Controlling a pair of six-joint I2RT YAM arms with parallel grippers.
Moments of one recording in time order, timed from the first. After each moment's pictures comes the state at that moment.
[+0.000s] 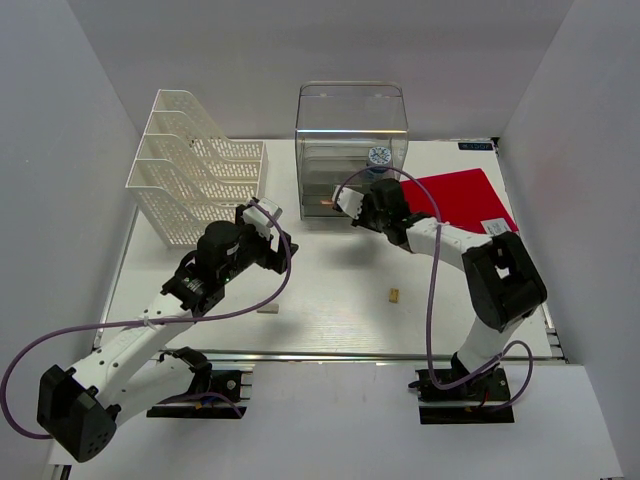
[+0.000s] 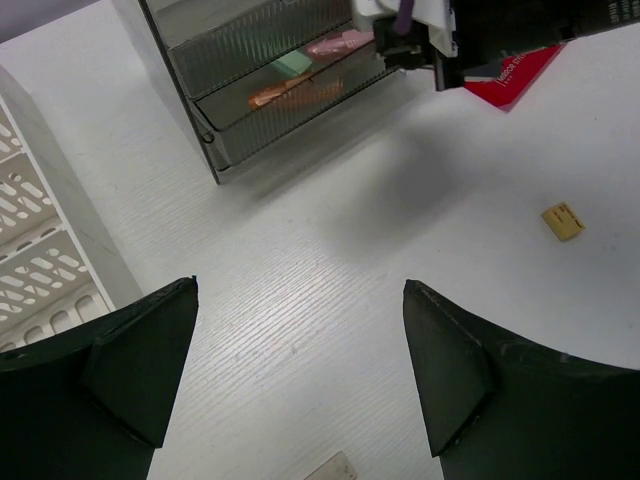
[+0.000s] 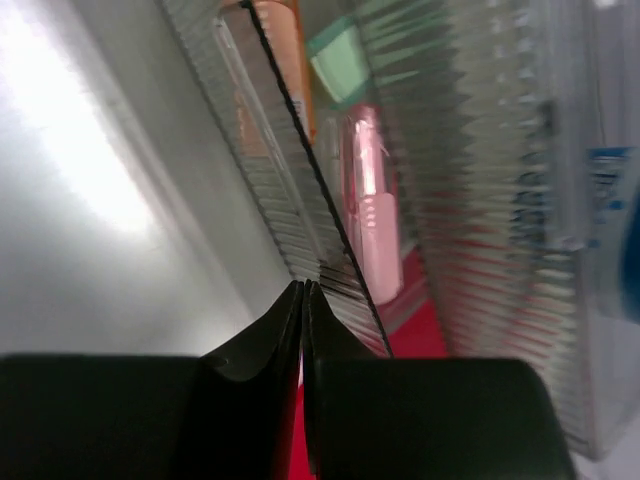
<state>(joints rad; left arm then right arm) -0.60 0.92 0.70 -0.05 0.06 0.02 0.53 1.72 1.04 0.02 -0.05 -0.85</state>
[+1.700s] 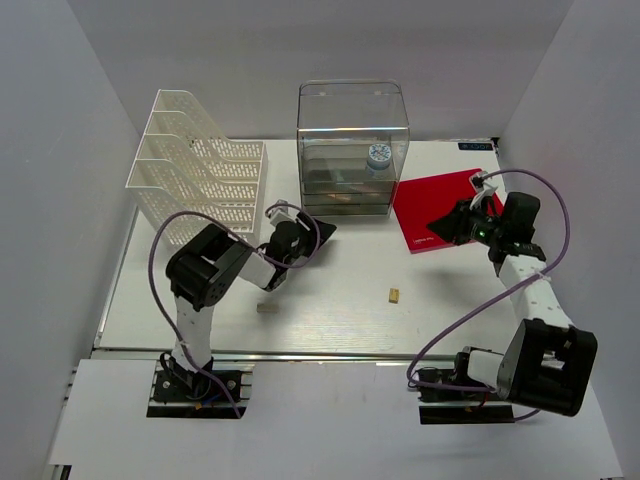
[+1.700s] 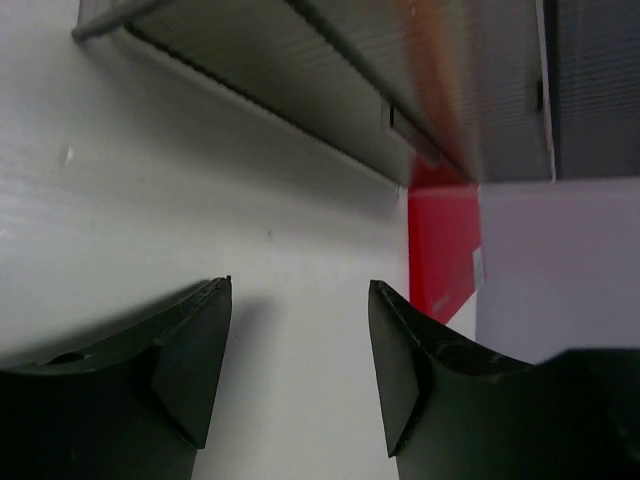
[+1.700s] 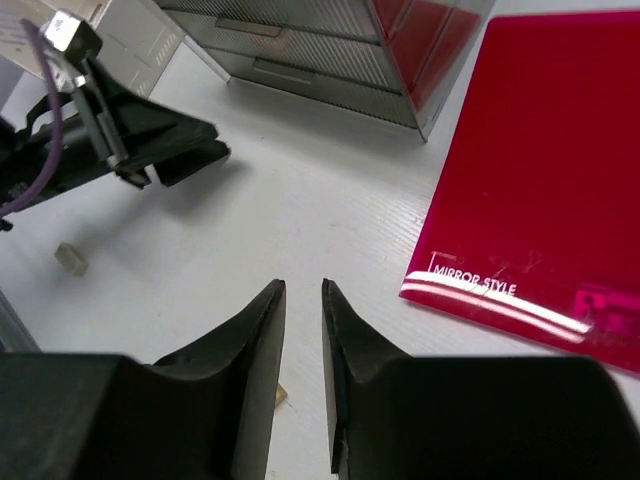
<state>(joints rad) -0.62 1.96 0.75 0.89 -0.07 -1.12 -0.18 1.22 0.75 -0.08 -0.89 0.02</state>
